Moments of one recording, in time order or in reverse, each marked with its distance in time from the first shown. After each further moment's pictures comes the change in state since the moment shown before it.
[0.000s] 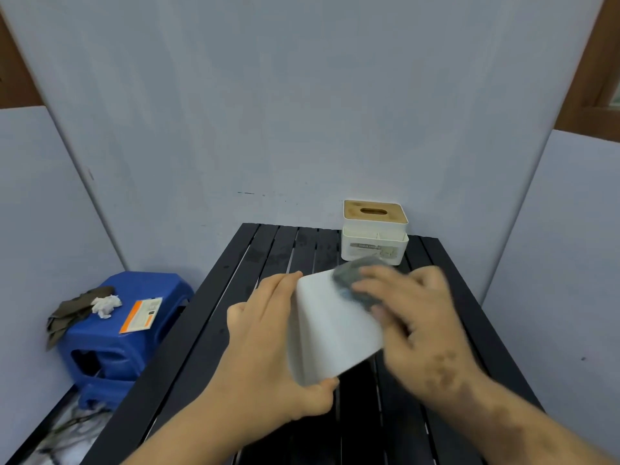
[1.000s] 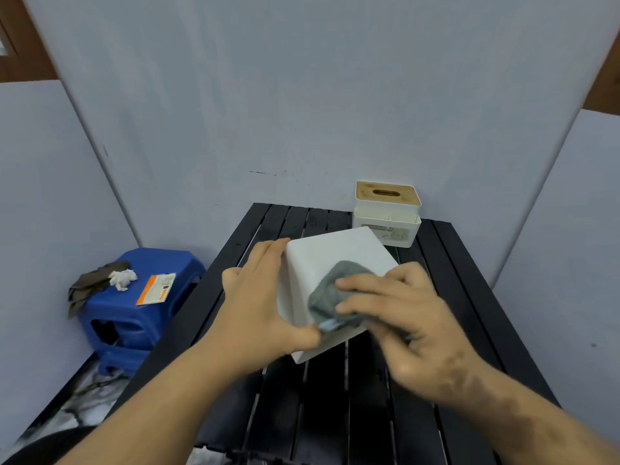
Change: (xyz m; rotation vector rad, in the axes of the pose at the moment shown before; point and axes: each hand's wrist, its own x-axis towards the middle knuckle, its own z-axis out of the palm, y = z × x) left_hand 0.009 -0.020 -0.011 -0.051 0.011 -0.167; right_hand -0.016 -0.010 0.000 0.171 -0.211 -0.218
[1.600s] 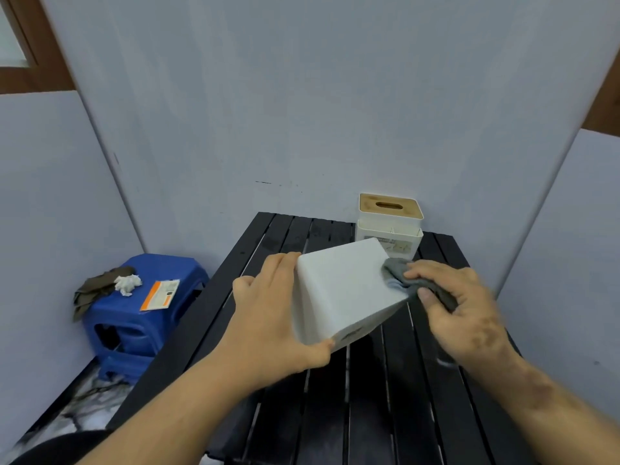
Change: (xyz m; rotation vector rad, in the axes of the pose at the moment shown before) left_hand -0.002 0.004 0.004 0.126 -0.014 0.030; right_hand -0.005 0.049 -0.023 -0.052 0.218 0.501
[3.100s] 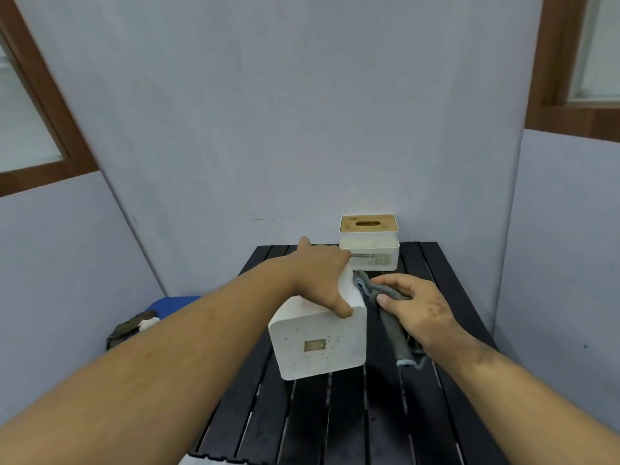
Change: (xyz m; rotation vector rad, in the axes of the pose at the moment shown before) left_hand 0.128 0.091 0.013 0.668 -0.561 0.257; right_hand 0.004 0.012 -0.021 0.531 -0.150 0.451
